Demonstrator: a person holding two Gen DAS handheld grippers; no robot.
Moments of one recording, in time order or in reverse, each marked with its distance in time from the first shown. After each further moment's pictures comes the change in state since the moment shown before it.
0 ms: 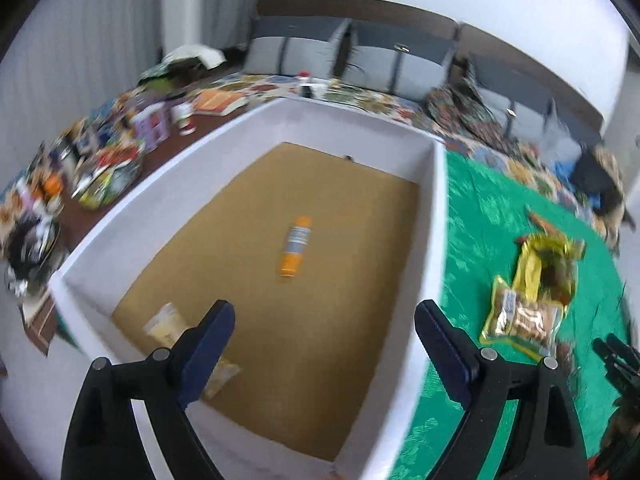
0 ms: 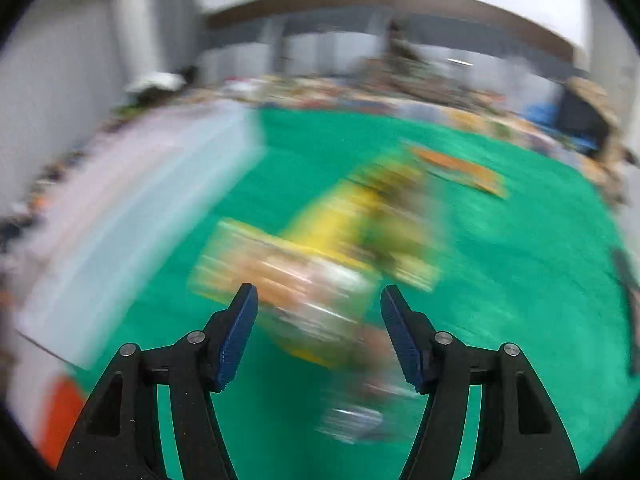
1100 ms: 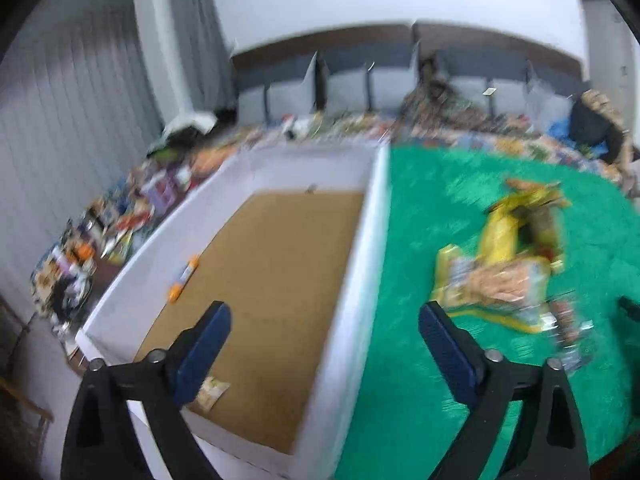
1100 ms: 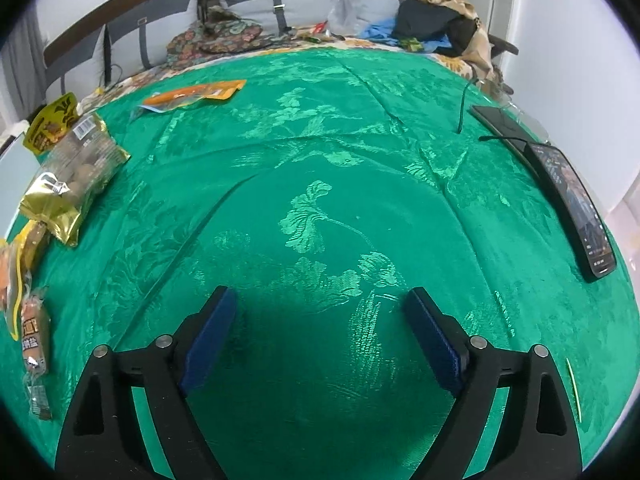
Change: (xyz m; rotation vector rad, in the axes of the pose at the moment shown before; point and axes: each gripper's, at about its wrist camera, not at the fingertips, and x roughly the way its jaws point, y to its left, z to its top) left arm -0.058 -0.136 -0.056 0.186 -0.171 0.136; right arm 0.043 -0.205 -0.060 0.314 0.093 -0.298
